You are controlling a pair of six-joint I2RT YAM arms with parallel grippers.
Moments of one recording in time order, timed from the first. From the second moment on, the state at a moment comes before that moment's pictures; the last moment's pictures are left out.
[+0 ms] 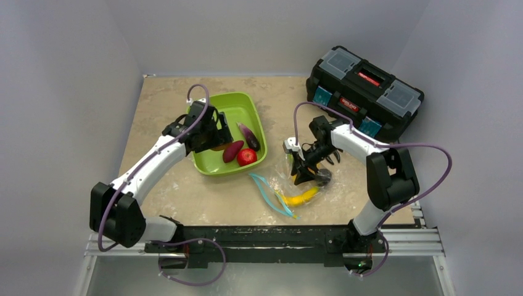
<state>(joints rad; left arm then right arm) -0.41 1.34 1.09 -0.64 -0.11 -0.68 0.36 1.68 1.10 -1.03 -0.91 -1.32</state>
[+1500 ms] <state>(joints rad) -0.35 1.54 1.23 -0.72 -0.08 -0.69 0.35 1.67 1.09 -1.03 -0.91 -1.33</state>
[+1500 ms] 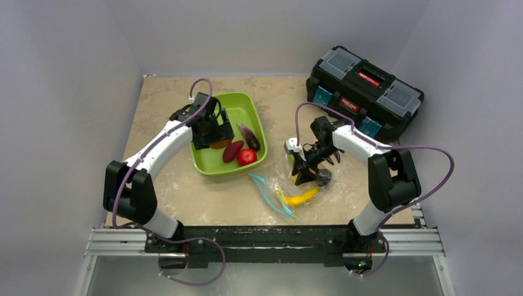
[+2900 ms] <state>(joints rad) -0.34 1.41 1.15 -0.62 0.14 -0.54 0.35 1.64 1.07 -1.05 -0.91 -1.36</state>
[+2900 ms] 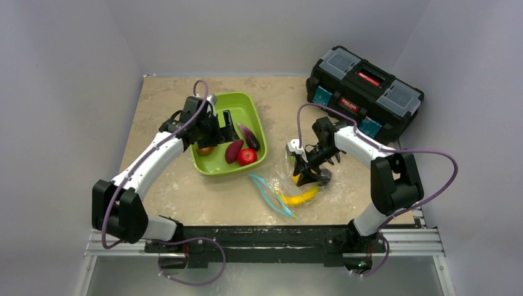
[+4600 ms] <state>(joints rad) -1.02 1.21 0.43 0.31 0.04 -0.33 0.48 1.35 0.71 -0.78 -0.64 -1.35</state>
